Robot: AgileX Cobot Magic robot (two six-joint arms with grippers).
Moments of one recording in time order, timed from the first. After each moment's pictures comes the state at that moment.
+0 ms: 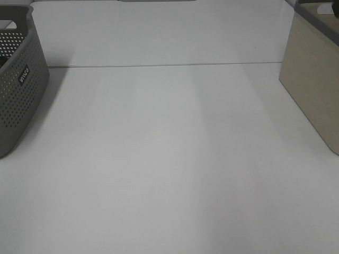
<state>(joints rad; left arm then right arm) 0.02 -0.01 -0.50 0.00 1.06 0.01 0.08 1.38 -1.46 0.14 1.22 -0.06</state>
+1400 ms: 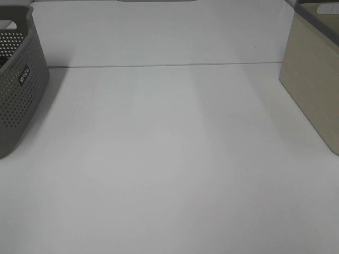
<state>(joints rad) 0.02 -0.01 -0.50 0.00 1.06 0.01 0.08 -0.01 -0.51 0.05 1.08 -0.07</state>
